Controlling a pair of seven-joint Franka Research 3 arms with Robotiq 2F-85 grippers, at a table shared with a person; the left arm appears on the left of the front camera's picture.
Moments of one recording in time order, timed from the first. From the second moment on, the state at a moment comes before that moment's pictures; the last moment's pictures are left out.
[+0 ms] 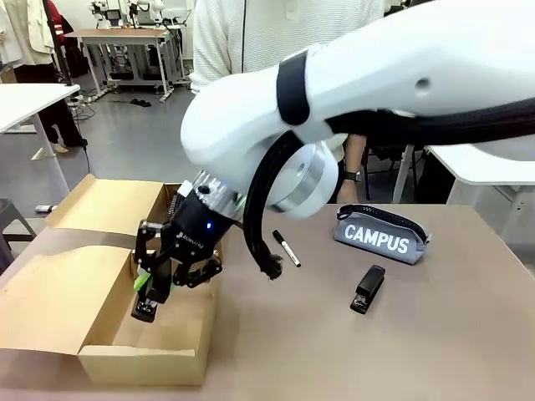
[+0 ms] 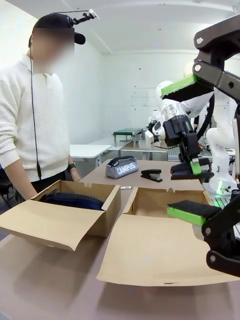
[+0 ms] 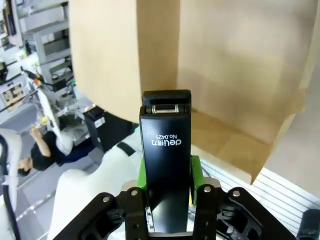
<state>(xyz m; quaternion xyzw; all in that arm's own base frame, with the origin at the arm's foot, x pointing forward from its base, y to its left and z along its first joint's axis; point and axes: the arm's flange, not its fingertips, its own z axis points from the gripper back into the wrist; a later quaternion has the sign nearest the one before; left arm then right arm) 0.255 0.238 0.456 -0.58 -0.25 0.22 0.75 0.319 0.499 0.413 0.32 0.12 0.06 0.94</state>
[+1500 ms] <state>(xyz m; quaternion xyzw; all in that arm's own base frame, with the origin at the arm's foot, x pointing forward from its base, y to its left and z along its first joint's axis) 0.255 0.238 0.456 -0.58 -0.25 0.22 0.75 0.349 0.603 0.335 0.17 0.07 0.02 0.98</state>
